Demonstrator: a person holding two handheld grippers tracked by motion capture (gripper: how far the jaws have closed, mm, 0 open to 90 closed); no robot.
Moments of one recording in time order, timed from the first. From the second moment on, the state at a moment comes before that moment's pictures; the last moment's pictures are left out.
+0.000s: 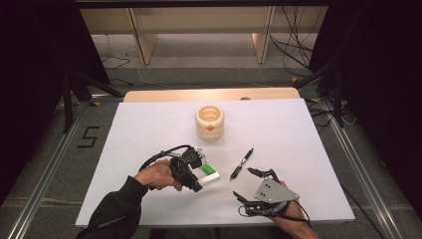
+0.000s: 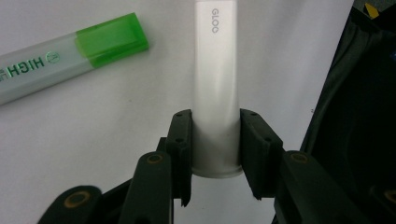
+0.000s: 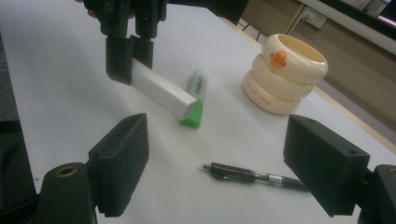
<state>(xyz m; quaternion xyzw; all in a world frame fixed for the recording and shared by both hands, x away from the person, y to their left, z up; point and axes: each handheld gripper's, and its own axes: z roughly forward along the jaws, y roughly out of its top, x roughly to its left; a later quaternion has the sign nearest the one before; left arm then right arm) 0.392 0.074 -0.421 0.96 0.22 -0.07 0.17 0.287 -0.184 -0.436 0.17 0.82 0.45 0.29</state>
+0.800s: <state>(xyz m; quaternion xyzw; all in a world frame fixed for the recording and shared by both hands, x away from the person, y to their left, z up) 0.381 0.053 -0.408 0.96 0.19 -0.06 0.18 0.269 -0.125 -0.455 -0.01 0.85 0.30 0.44</state>
